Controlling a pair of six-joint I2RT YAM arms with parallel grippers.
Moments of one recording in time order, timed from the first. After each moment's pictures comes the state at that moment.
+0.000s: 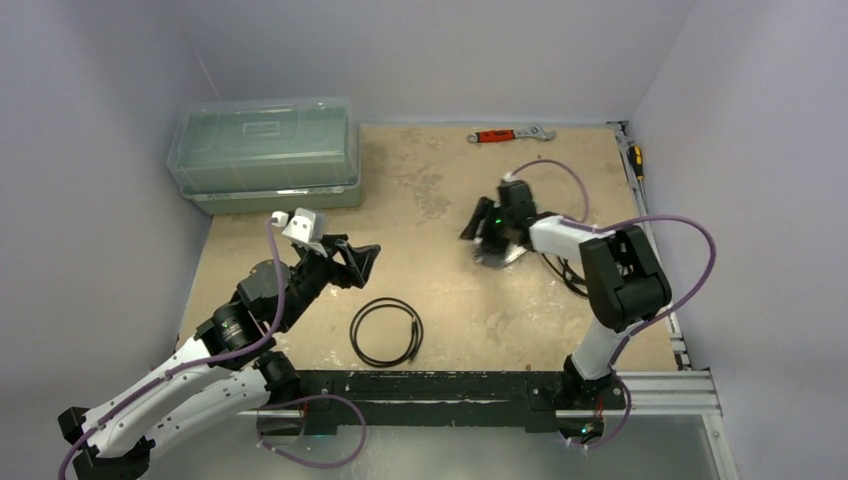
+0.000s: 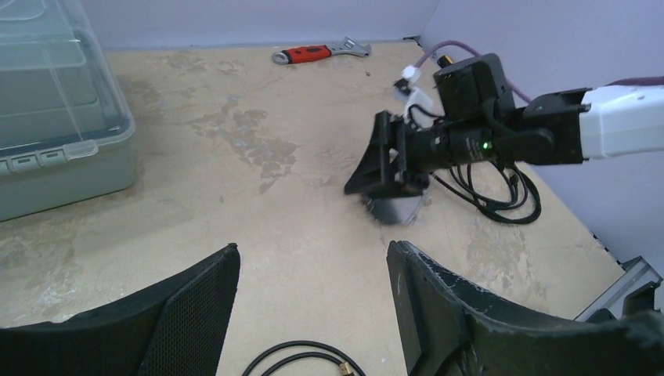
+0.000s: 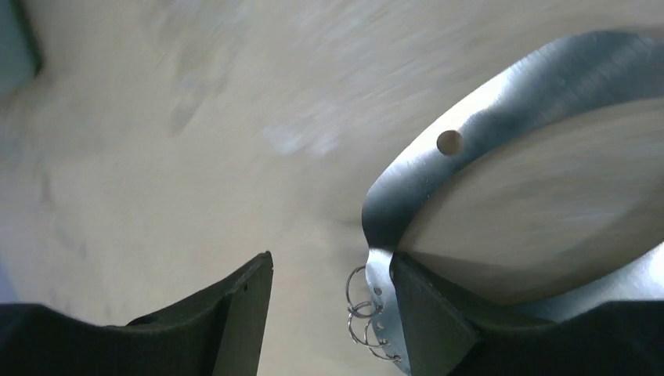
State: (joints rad) left arm -0.89 0.56 0.69 -0.21 -0.37 -0.33; right arm 0.29 1.74 0.95 -0.09 -0.14 0.69
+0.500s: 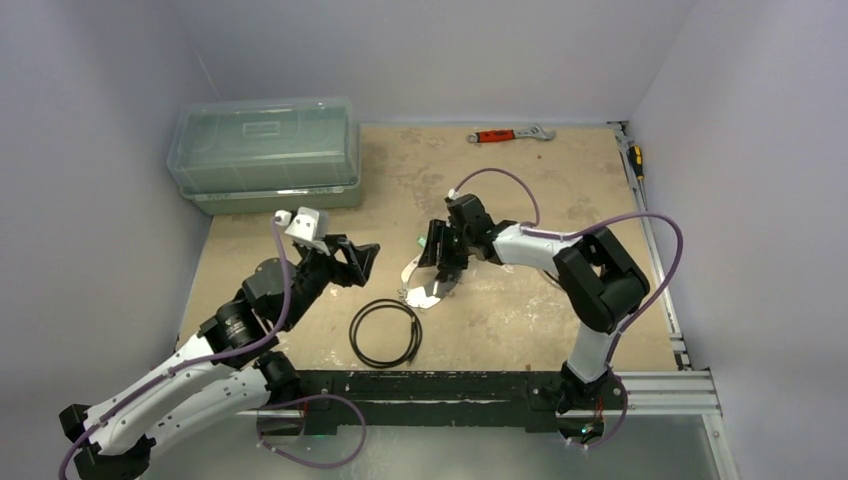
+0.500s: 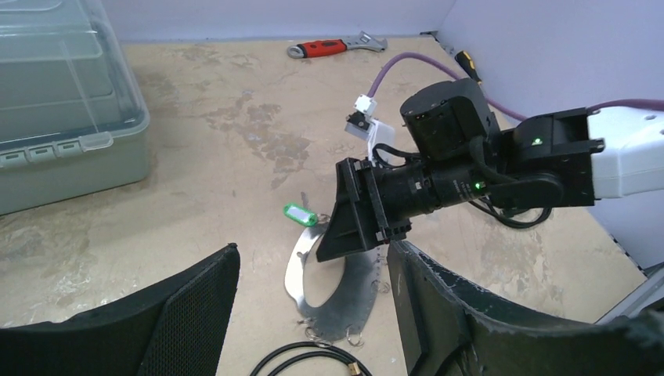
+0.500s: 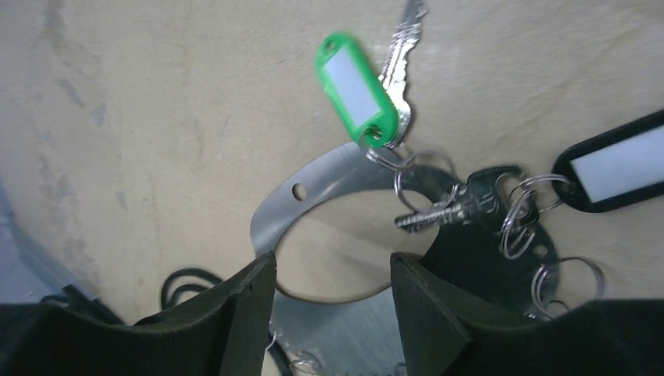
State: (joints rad) left arm -0.89 0.58 0.69 -0.22 -0.41 -0.33; right arm 0.64 1.81 1.01 -0.07 -0.25 0.73
